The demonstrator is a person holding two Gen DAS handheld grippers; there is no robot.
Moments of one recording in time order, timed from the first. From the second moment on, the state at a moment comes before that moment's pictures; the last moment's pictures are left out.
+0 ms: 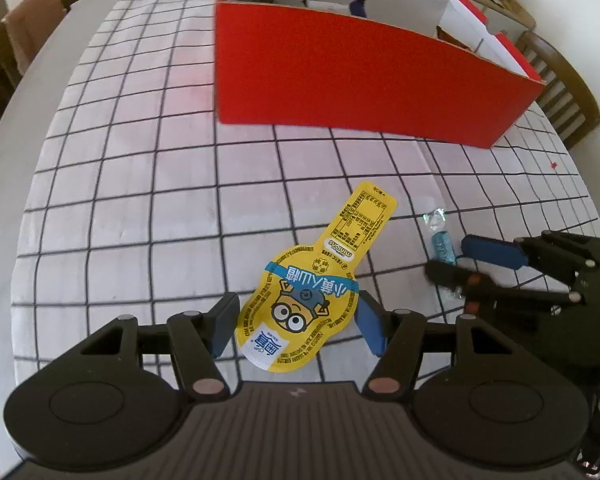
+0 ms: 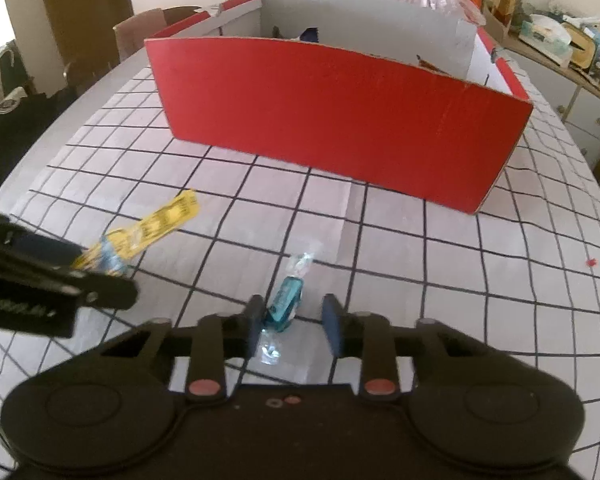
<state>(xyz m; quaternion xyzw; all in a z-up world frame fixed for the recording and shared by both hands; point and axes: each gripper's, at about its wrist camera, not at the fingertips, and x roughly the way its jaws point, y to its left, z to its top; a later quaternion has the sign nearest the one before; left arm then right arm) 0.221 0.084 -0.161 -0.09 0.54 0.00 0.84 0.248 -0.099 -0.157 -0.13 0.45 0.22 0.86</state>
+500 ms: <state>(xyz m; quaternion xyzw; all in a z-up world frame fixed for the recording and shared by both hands) 0.199 0.092 -0.140 -0.11 0.53 0.03 0.84 0.236 -0.100 -0.149 -0.14 0.43 0.20 0.87</state>
